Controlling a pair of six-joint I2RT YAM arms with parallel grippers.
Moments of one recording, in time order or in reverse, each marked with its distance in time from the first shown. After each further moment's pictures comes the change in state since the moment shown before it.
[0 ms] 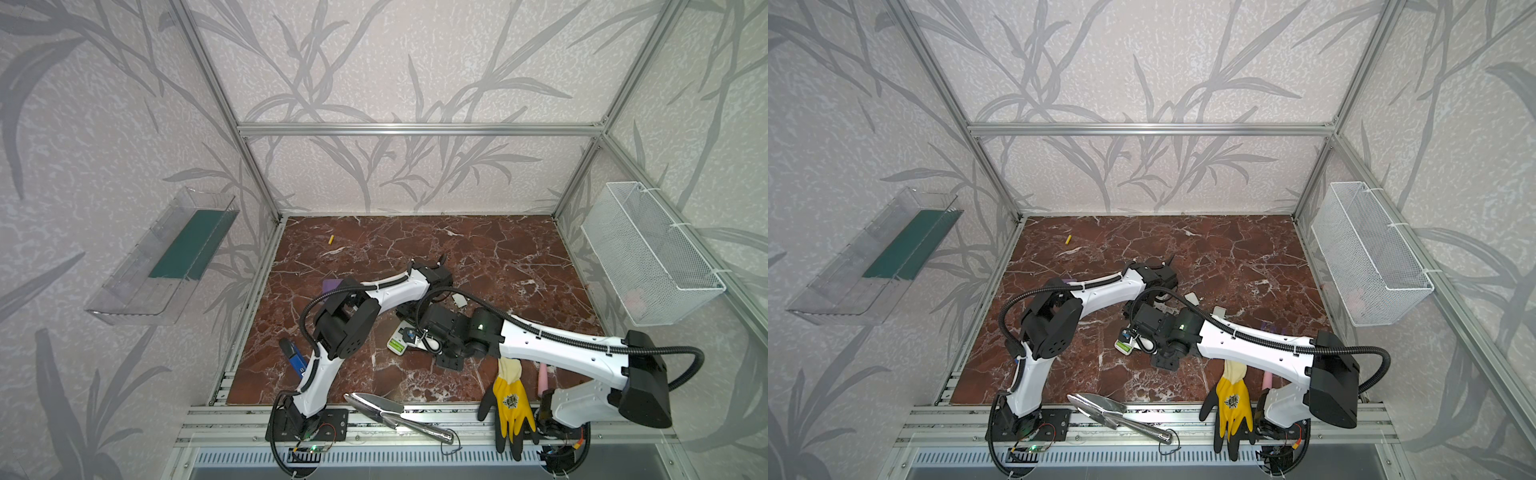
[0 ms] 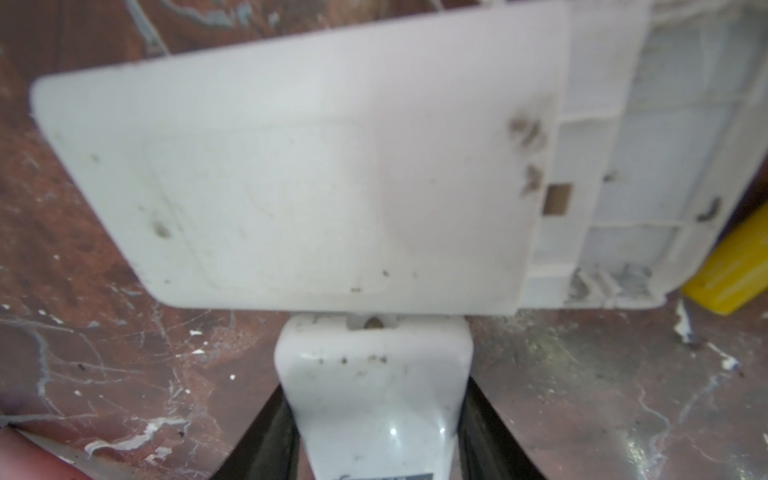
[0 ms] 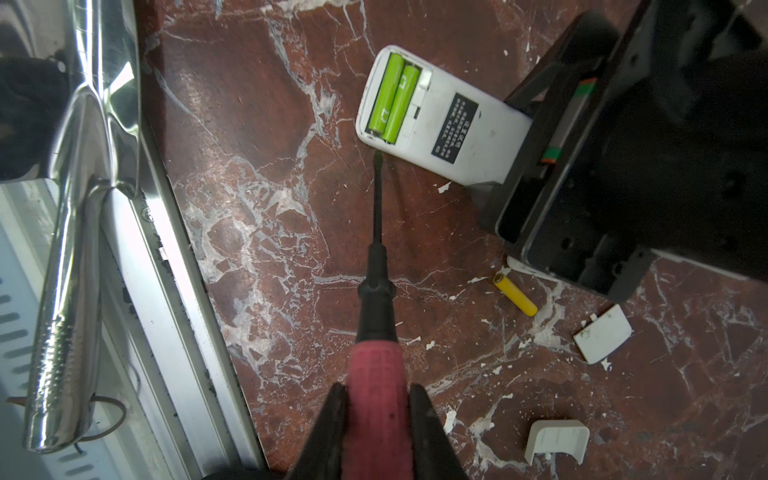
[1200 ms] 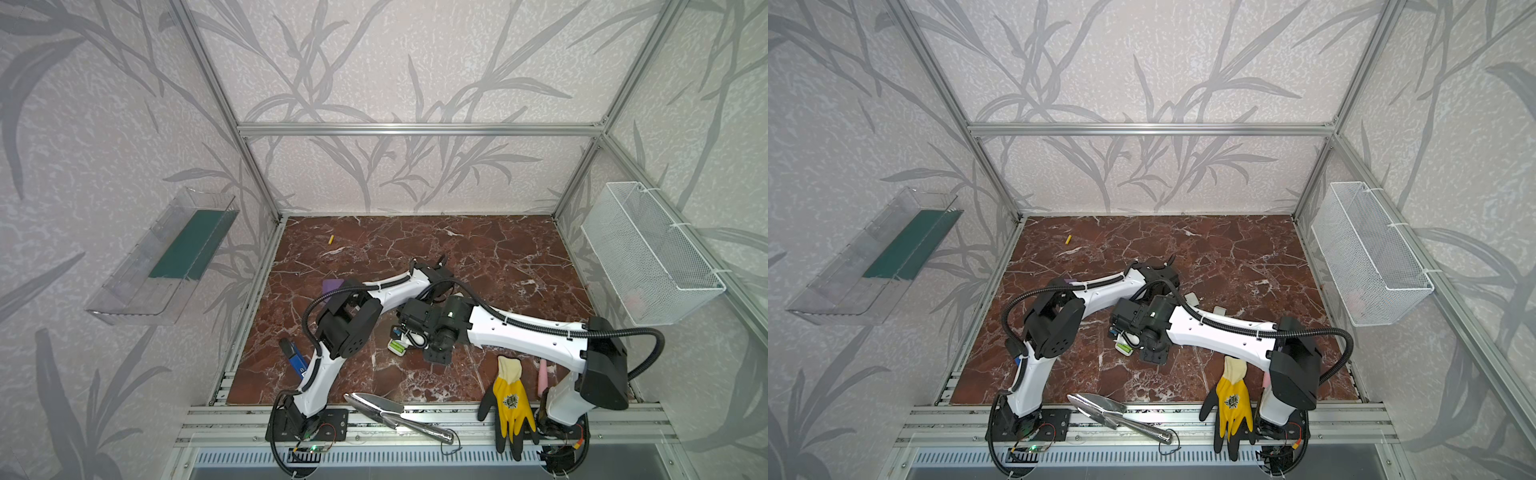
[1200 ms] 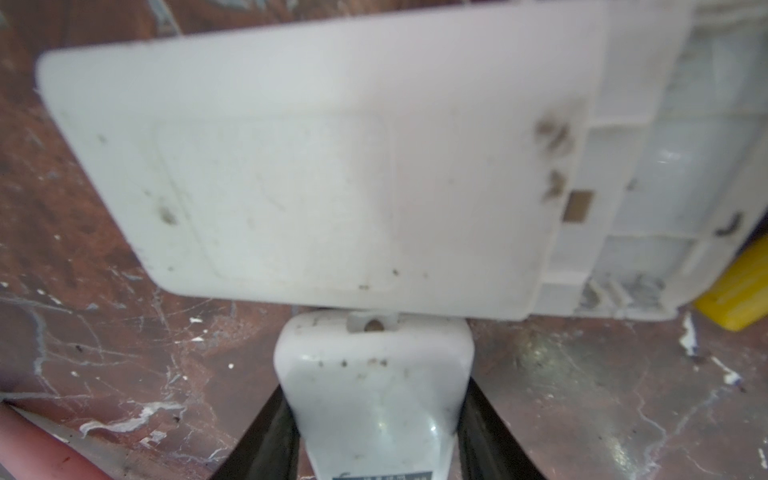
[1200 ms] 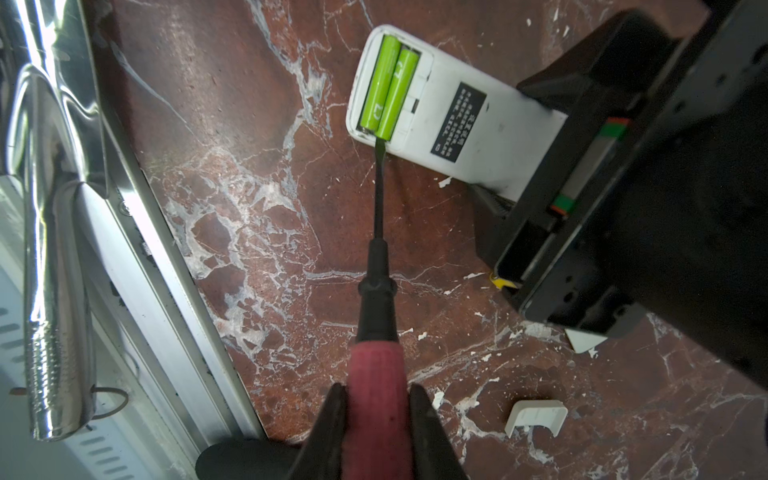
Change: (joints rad) left arm -0.008 0.019 0.027 -0.031 -0.024 -0.048; right arm 0.002 0.231 0.253 -0.207 0.024 0.016
